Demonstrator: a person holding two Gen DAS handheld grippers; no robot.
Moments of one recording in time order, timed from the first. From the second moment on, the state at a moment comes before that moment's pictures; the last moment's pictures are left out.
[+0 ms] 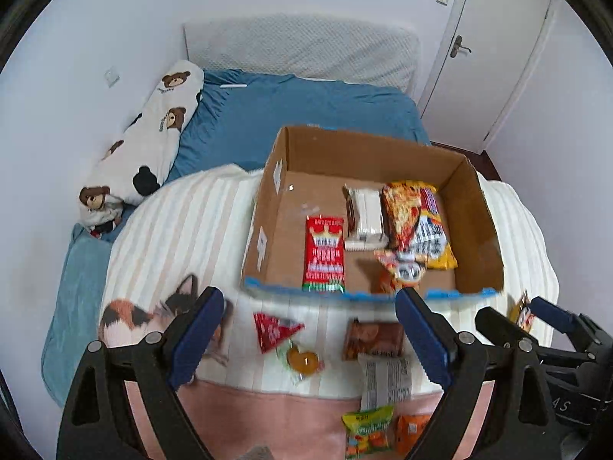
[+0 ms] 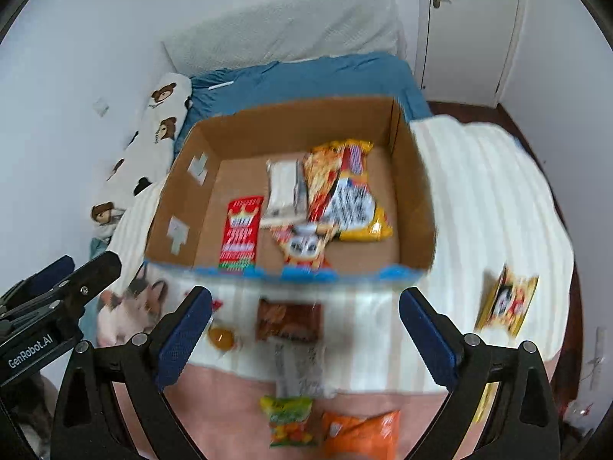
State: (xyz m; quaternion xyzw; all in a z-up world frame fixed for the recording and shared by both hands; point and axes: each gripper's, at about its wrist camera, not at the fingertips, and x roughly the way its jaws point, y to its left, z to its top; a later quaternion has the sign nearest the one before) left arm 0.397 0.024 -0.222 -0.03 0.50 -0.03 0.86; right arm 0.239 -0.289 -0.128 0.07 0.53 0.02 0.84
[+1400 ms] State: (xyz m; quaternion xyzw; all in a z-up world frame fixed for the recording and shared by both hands) left arm 0.299 -0.065 -0.479 -0.07 0.75 -0.07 0.65; right arm 0.152 -0.333 -0.320 -0.03 0.72 0.02 0.69
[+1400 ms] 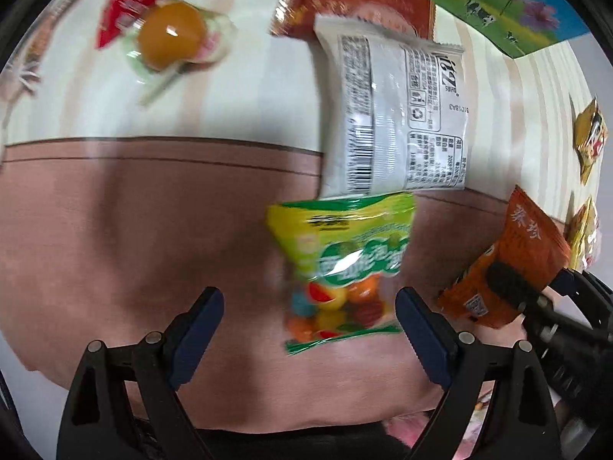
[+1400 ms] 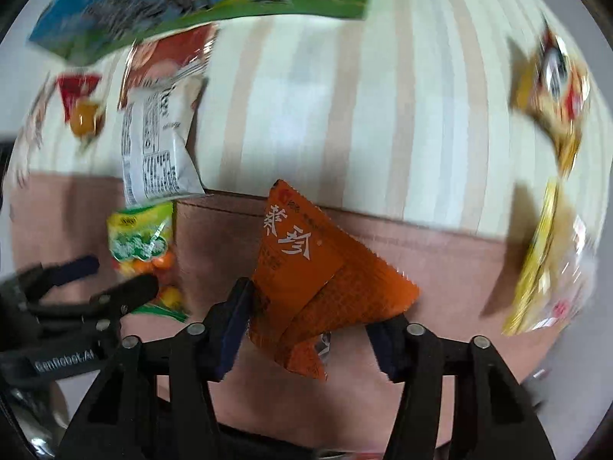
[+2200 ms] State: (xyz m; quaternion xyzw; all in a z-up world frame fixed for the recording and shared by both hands) left arm 0.298 -0.065 -0.479 -0.03 0.71 -0.05 0.70; right arm 0.132 -0.351 -0.326 0.07 0.65 -0.05 0.75
